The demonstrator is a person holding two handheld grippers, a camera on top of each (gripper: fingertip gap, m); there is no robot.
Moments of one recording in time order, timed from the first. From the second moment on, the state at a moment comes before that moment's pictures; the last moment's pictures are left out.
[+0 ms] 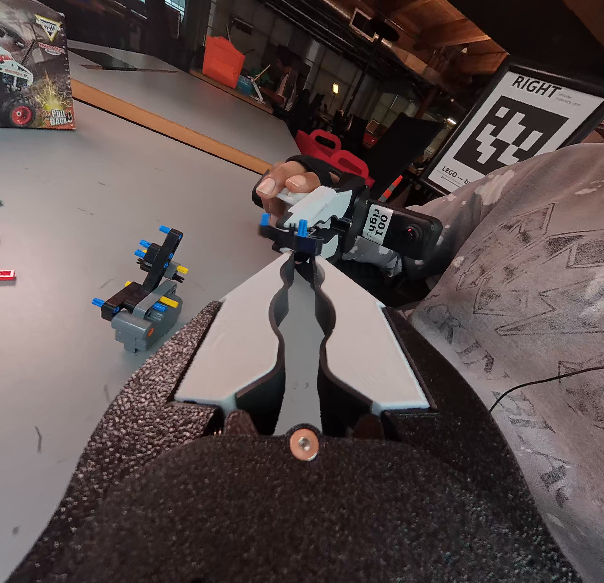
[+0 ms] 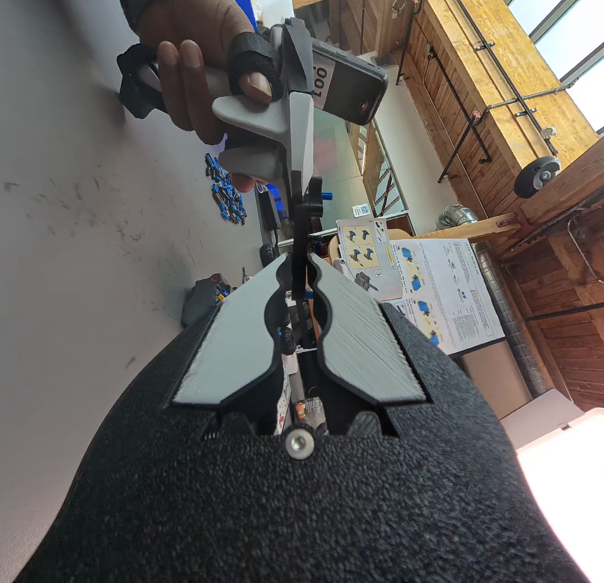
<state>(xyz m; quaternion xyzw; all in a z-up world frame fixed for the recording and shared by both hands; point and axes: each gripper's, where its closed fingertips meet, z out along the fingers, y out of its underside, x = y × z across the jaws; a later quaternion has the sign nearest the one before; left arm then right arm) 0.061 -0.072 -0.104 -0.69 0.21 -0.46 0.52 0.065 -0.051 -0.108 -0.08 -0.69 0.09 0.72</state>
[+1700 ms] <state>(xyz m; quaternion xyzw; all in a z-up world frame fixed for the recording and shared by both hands) 0.025 -0.039 -0.173 -0.82 0.28 -0.26 0.43 0.065 -0.013 -0.154 -0.07 -0.92 0.03 0.39</state>
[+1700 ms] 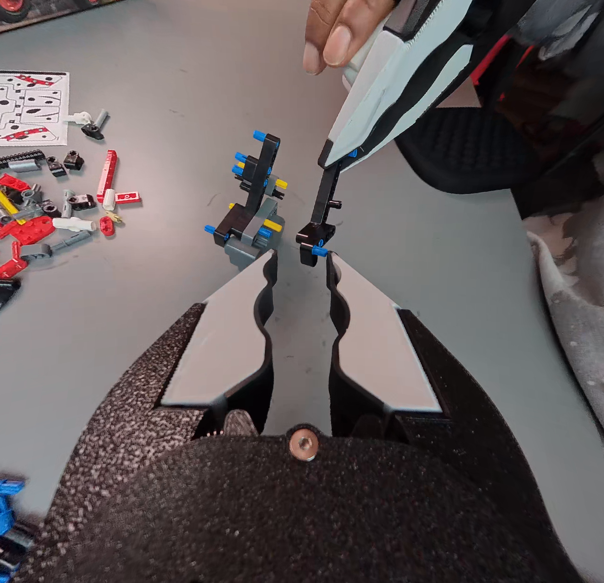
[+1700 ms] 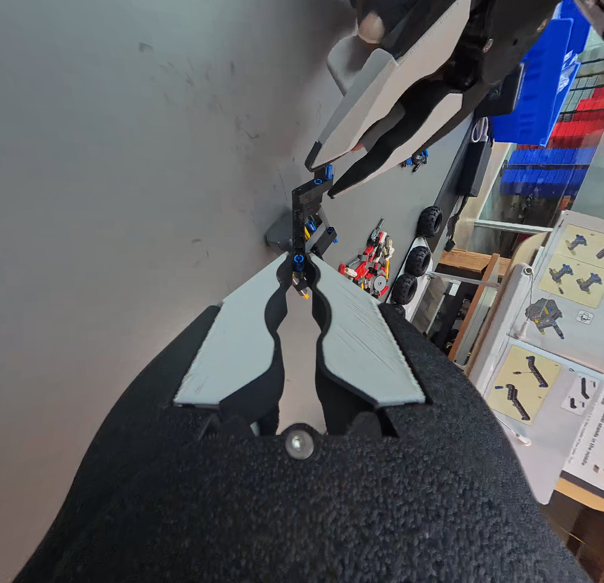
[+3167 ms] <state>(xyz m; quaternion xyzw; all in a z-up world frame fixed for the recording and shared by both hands) 0.031 -0.029 -0.156 -0.80 0.28 -0.21 0.50 0.054 -0.010 -0.121 -0.11 -0.86 0.11 0.48</state>
